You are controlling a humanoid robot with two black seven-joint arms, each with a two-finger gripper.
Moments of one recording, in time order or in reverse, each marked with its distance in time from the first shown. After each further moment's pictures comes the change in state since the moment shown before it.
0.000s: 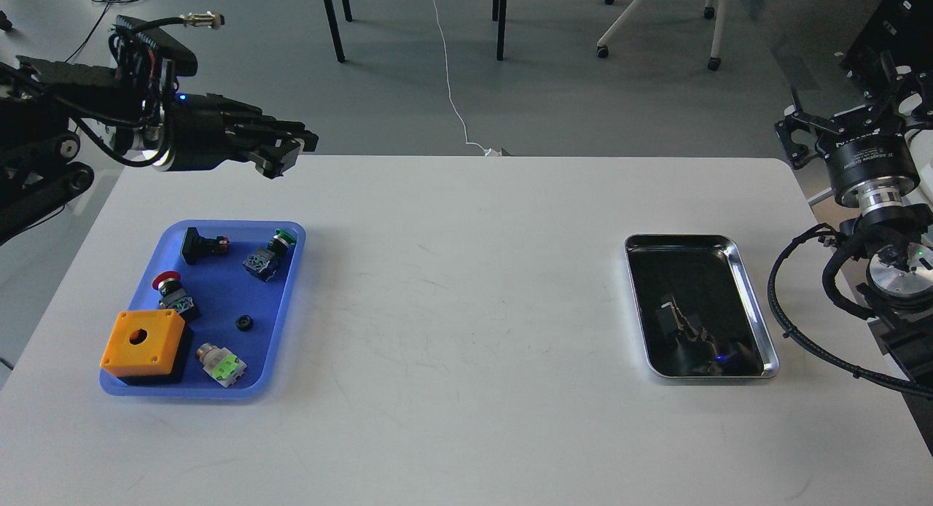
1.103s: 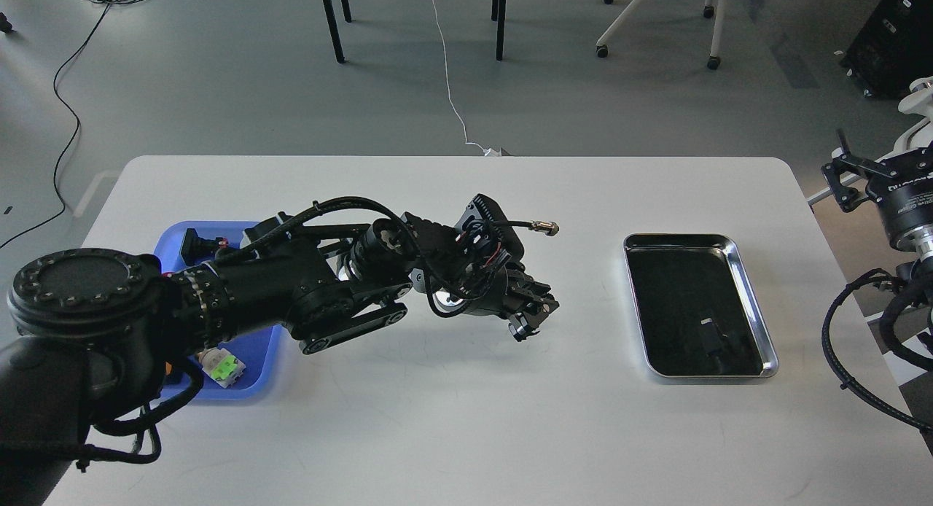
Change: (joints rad) left arm 0.129 -0.728 0.175 0.290 0.132 0.070 0.142; right arm -0.179 -0.142 0.048 0.135 0.002 0.000 0.012
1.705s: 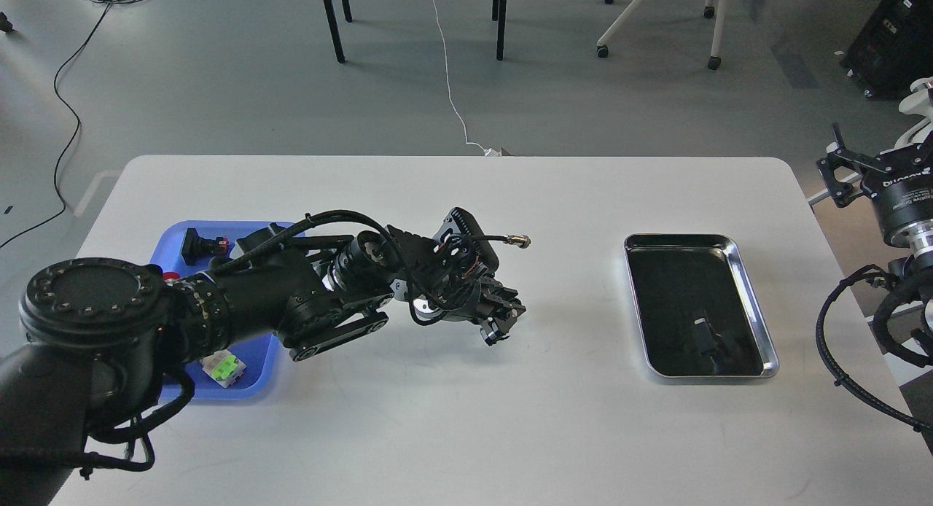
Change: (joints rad) left arm 0.032 -0.001 0.085 0.063 0.000 0.035 0.000; right arm 0.000 0.012 0.007 0.009 -0.001 0.000 -0.001
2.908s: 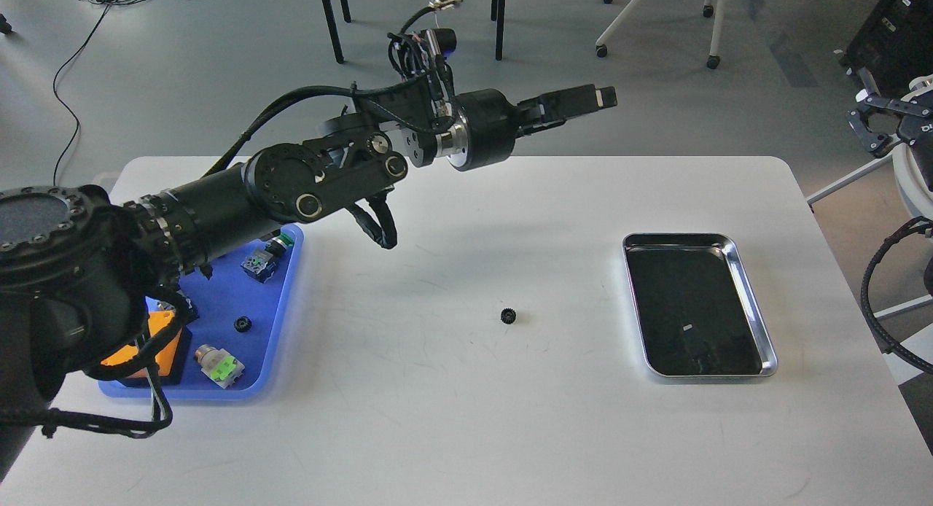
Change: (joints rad) left arm -0.204 0.123 -0.281 0.004 -1.215 -0.030 -0.014; right arm 0.235 -0.152 -0.215 0.016 -0.066 0.000 -0.012
